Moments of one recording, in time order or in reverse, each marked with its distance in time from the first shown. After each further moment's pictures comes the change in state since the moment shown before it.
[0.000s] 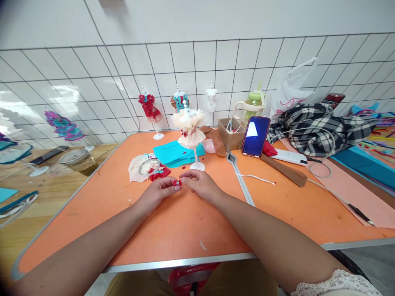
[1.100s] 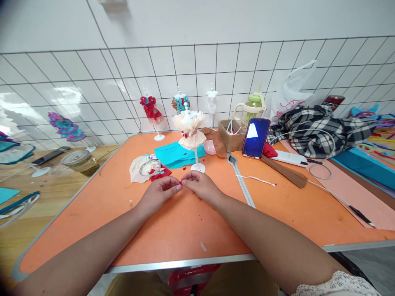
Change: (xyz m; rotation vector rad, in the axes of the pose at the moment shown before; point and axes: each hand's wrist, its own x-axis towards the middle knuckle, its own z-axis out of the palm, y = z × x) left_hand -0.003 0.004 0.004 0.171 0.102 0.105; right_hand 0.000 0.002 0.002 0.051 -0.007 0.041
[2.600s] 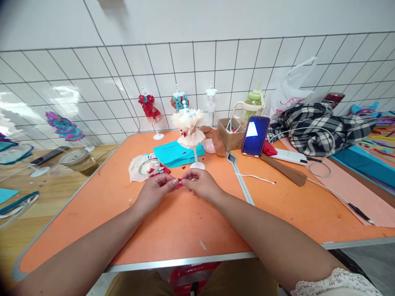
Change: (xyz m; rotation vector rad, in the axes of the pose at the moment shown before) left_hand 0.001 0.000 -0.004 -0.017 0.063 -0.046; right_hand 0.003 0.003 0.000 0.053 0.028 -0.036
